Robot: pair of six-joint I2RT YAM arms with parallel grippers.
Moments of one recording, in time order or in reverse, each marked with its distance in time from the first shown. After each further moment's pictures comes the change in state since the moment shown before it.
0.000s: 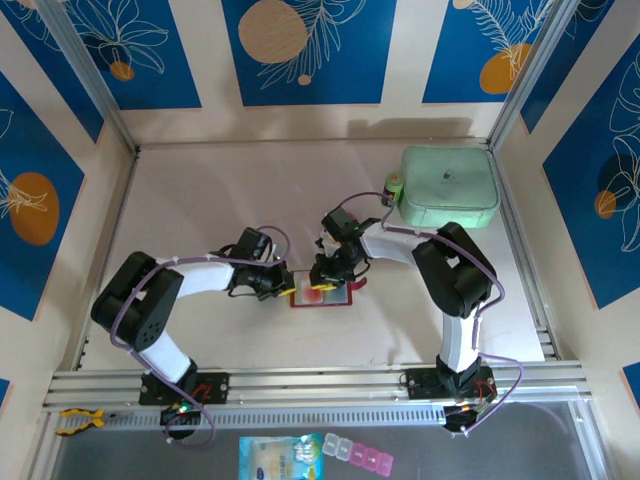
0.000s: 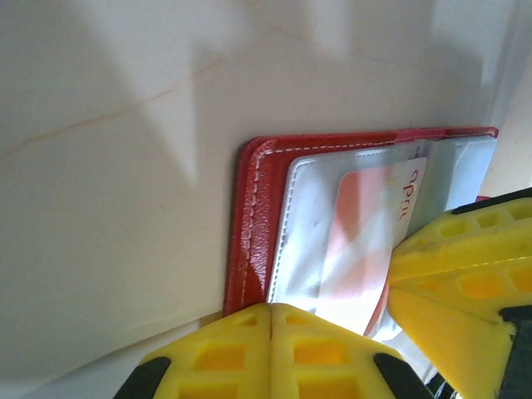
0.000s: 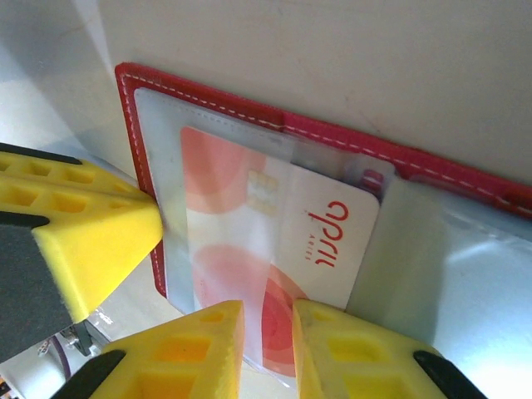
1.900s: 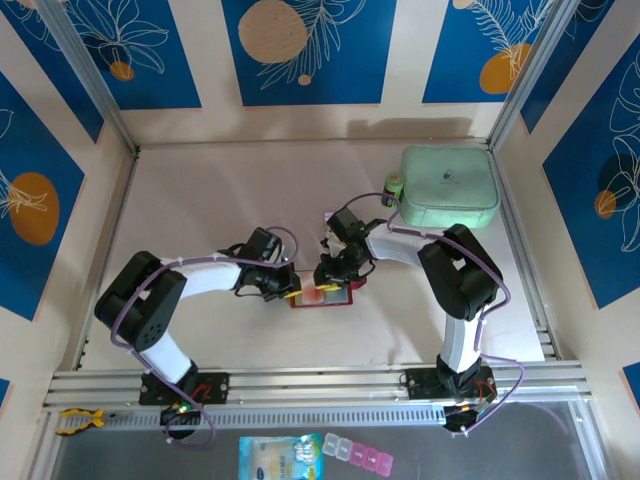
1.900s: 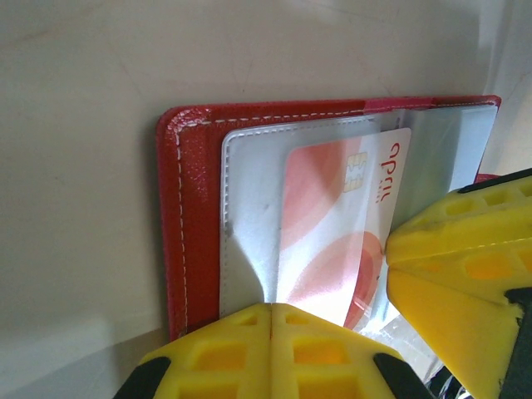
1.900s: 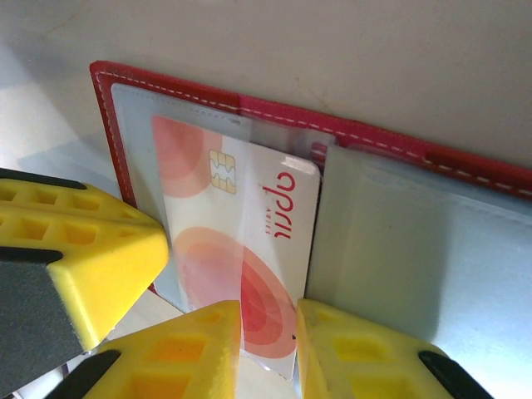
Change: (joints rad) left arm -0.077 0.013 0.048 -0.044 -0.035 -0.016; right arm -0.023 -0.030 -0.042 0.014 -0.001 0.002
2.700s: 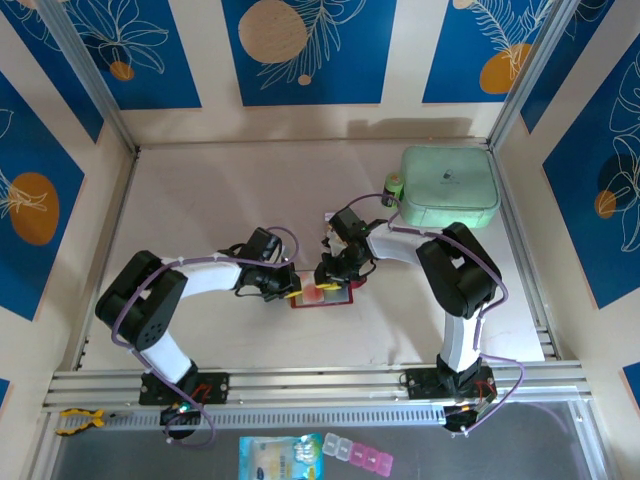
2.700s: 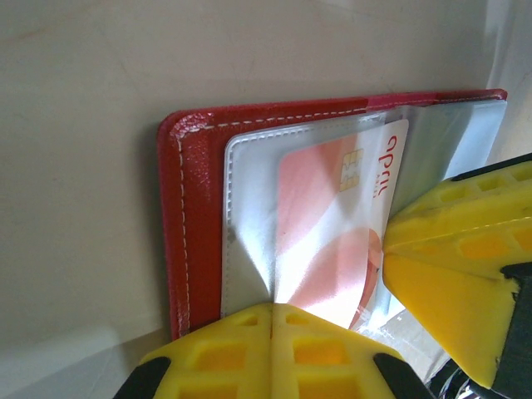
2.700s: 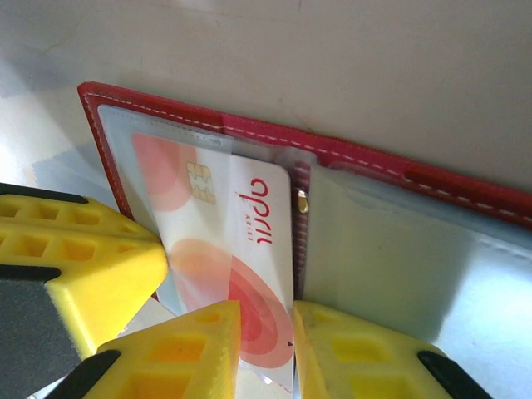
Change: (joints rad) left arm 0.000 0.006 0.000 0.001 0.002 0.000; right arm -0.010 0.015 -0.009 0.027 -0.024 0.007
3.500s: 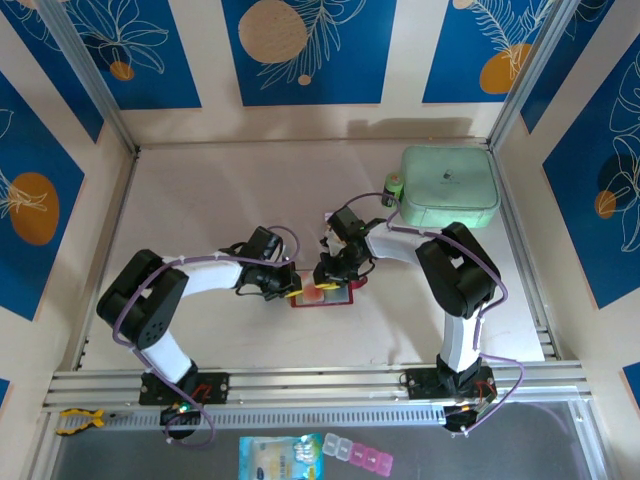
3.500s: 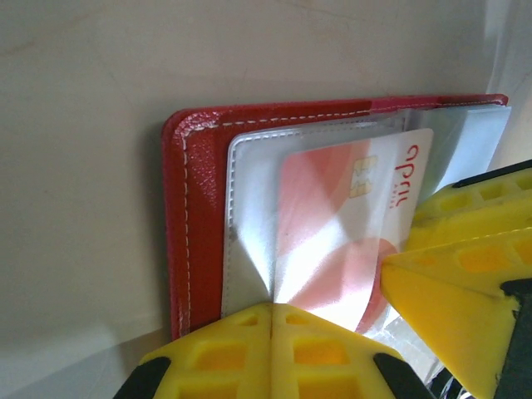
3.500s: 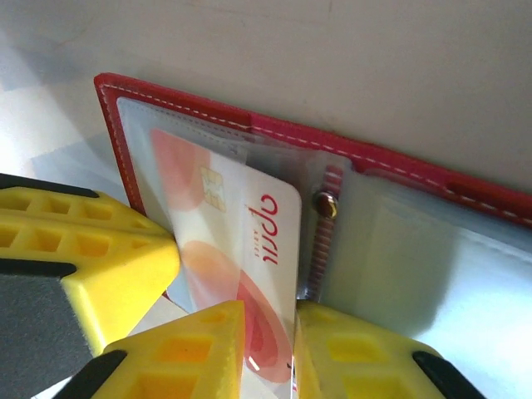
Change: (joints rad) left arm 0.000 0.010 0.015 -0.011 0.000 0.011; right arm 0.002 0.002 0.008 -0.001 -0.008 -0.011
